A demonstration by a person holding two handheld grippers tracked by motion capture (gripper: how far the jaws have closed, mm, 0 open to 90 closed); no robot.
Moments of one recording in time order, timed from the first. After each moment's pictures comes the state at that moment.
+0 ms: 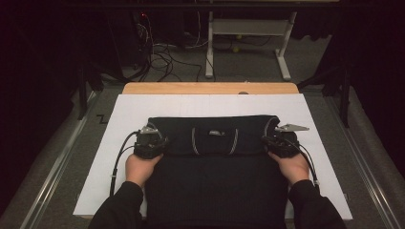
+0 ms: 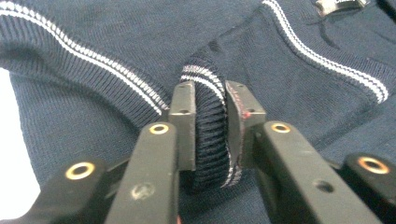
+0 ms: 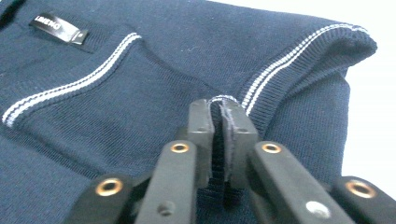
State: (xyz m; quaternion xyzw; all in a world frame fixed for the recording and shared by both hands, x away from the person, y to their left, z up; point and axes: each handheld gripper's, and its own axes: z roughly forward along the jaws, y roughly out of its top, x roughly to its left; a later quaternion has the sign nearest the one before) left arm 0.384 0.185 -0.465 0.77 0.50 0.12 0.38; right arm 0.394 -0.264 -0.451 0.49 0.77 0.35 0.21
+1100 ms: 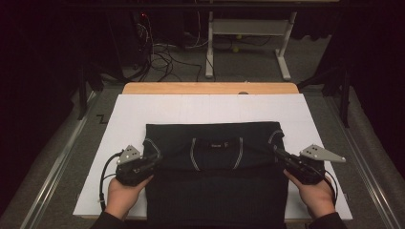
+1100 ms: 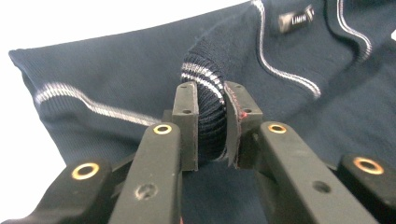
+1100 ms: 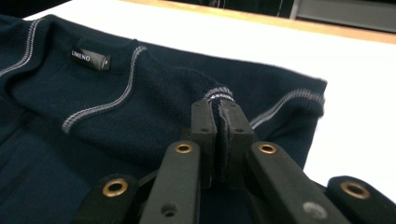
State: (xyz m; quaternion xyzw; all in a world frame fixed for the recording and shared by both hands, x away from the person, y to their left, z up) left arm 0.286 0.204 -0.438 0.78 0.43 0.14 0.44; right arm 0.300 -0.293 -0.424 0.43 0.74 0.45 0.24
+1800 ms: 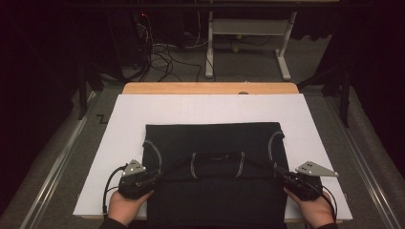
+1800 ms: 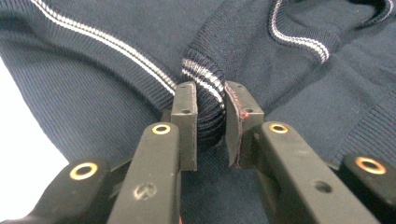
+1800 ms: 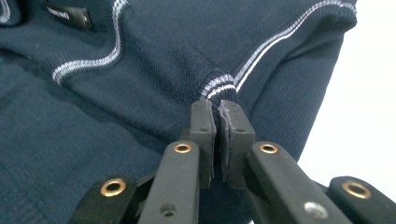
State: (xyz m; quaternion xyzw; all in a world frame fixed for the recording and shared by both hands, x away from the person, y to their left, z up) left arm 0.271 0.204 -0.472 0.79 0.45 0.10 0.41; right arm 0.279 -0.298 -0.465 0.45 0.77 0.40 0.21
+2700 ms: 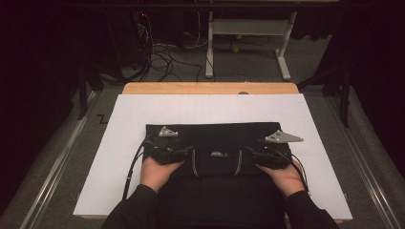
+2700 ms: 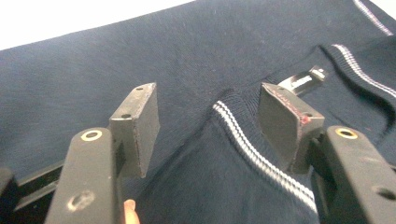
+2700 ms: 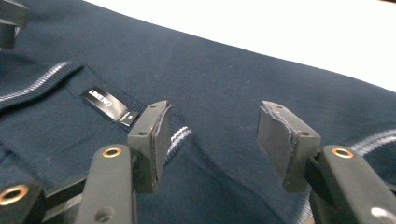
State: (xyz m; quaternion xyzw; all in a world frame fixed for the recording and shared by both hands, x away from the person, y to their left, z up) left arm 0.365 0.120 -0.439 0.79 0.47 0.08 0.38; right arm 0.350 -0.223 -0.430 0.43 0.78 0.40 0.20
